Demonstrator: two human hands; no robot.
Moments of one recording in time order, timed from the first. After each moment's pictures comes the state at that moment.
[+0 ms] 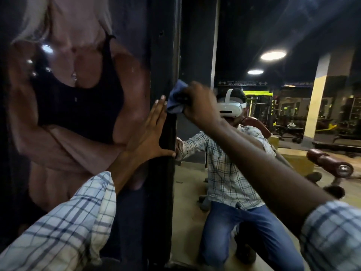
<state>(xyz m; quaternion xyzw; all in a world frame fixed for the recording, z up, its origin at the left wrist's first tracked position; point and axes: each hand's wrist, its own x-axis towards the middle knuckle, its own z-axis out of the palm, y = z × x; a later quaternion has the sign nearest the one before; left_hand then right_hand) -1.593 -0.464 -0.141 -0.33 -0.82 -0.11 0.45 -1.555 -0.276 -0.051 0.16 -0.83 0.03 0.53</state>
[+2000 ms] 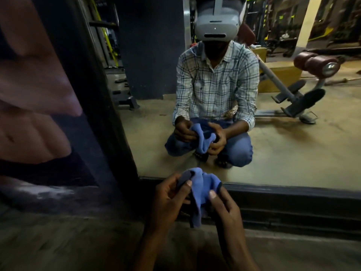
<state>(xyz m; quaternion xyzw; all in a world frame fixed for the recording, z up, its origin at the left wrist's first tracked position) -1.419 -0.317 -0.481 -0.17 -0.70 -0.70 -0.06 -1.347 -0.192 -0.514 -0.17 -0.54 0.80 0.19</state>
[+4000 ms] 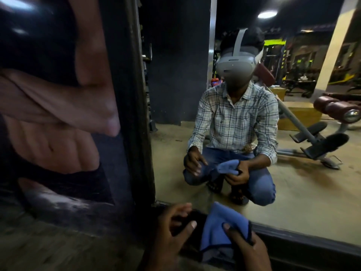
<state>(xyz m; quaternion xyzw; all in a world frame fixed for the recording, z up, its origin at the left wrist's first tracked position) -1.431 -0.360 -0.500 -0.21 -0.76 -0.61 0.05 -1.326 -0.191 -0.465 -0.19 -0.59 0.76 0.18</state>
